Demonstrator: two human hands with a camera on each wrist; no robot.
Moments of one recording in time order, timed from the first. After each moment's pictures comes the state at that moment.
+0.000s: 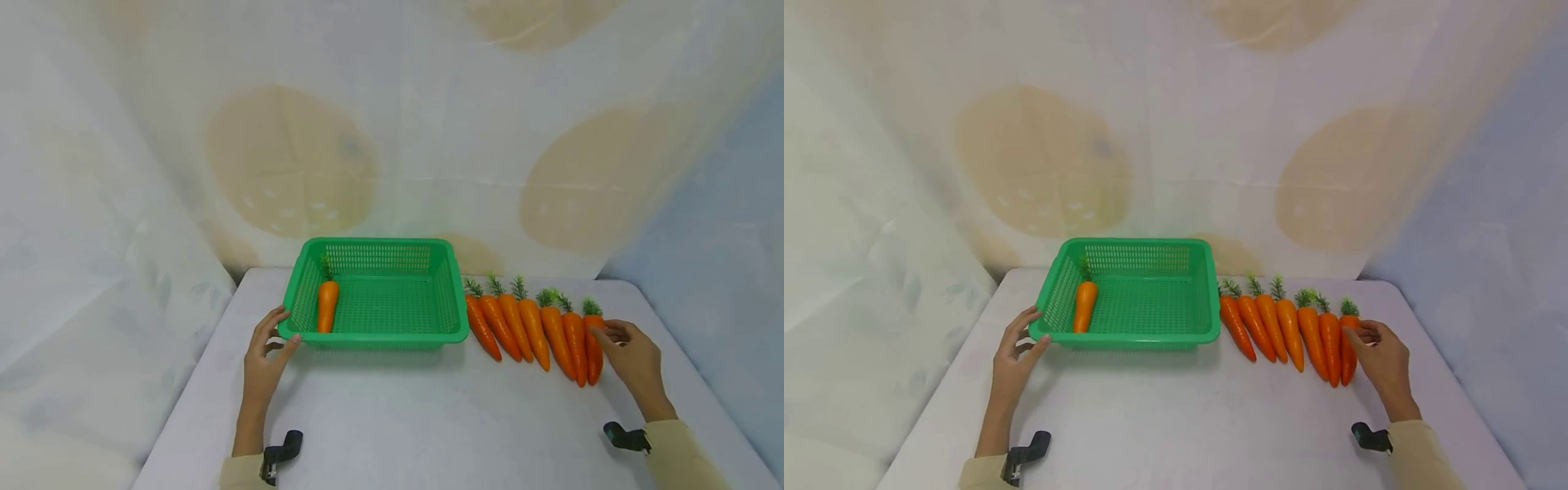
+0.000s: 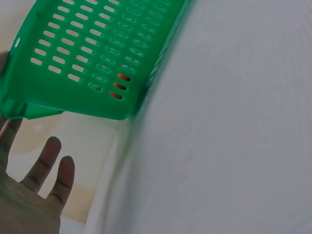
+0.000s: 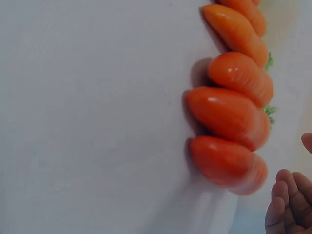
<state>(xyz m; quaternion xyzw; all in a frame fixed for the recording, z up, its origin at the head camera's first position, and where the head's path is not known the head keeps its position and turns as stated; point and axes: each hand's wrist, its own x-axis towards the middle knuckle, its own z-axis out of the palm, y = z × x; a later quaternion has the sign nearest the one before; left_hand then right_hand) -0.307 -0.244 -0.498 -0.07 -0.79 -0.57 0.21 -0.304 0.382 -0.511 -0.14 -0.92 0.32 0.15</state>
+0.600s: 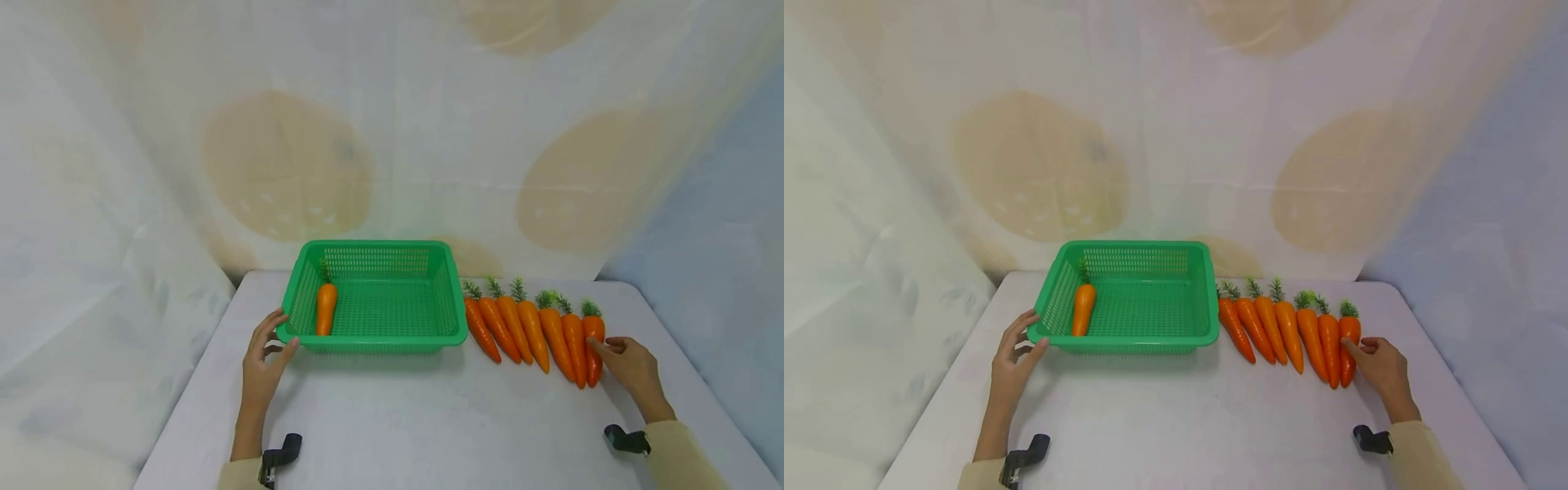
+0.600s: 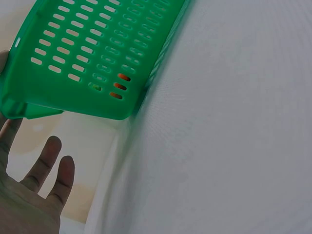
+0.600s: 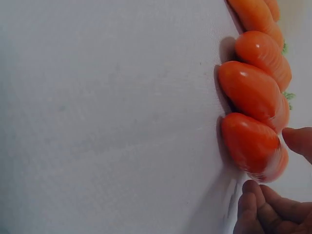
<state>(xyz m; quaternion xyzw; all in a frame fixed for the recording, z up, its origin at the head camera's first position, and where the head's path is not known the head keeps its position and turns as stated) -0.310 -0.244 -0.499 -0.08 -0.78 -0.58 0.22 -0.309 0.401 -0.520 -0.22 -0.92 0.33 -0.01</state>
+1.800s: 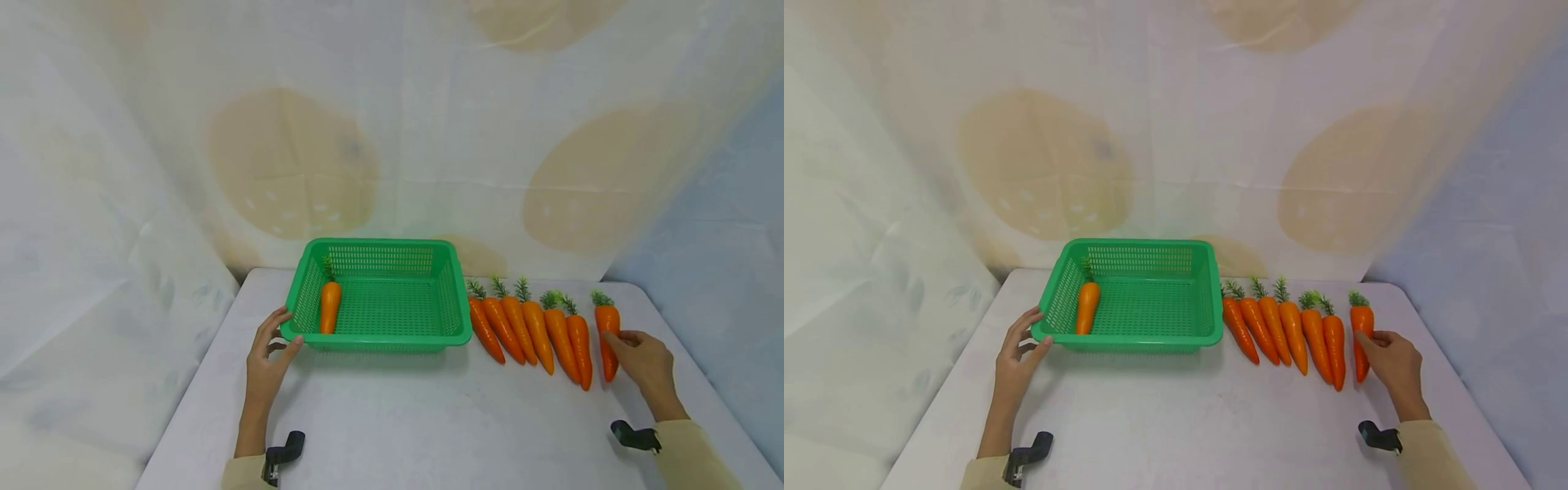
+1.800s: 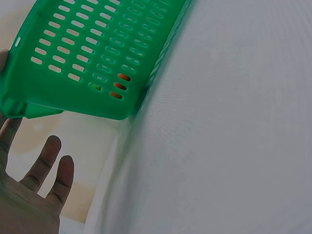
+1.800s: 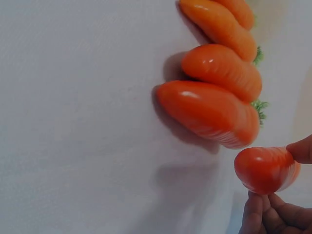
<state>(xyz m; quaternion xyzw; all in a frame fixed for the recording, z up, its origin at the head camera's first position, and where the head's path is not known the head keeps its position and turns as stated) -0.310 -0.243 -0.499 -0.08 -0.78 -0.58 0.22 -0.313 0.396 -0.500 -0.27 -0.90 0.35 0.01</state>
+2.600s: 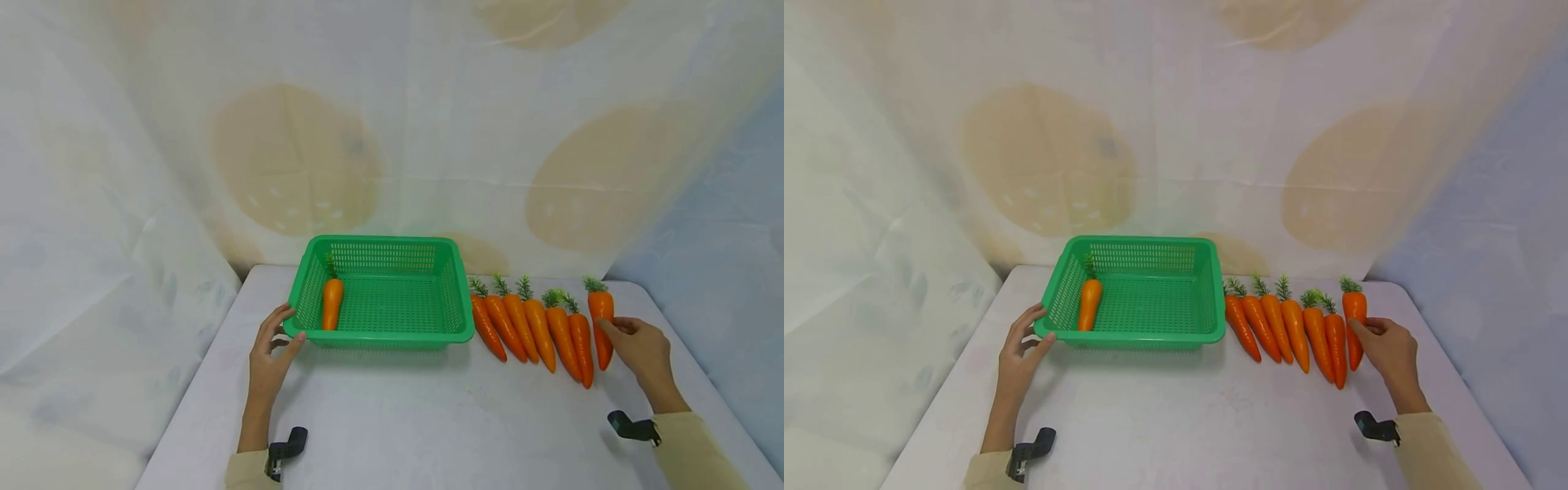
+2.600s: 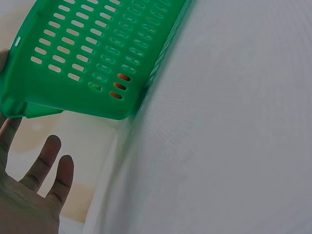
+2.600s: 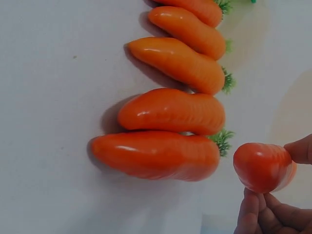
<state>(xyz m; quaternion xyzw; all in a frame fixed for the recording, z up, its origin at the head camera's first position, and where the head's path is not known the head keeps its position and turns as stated) -0.311 -0.243 -0.498 -0.08 -0.78 -0.59 0.22 -0.313 0.372 -0.474 -0.24 -0.90 0.35 0.04</state>
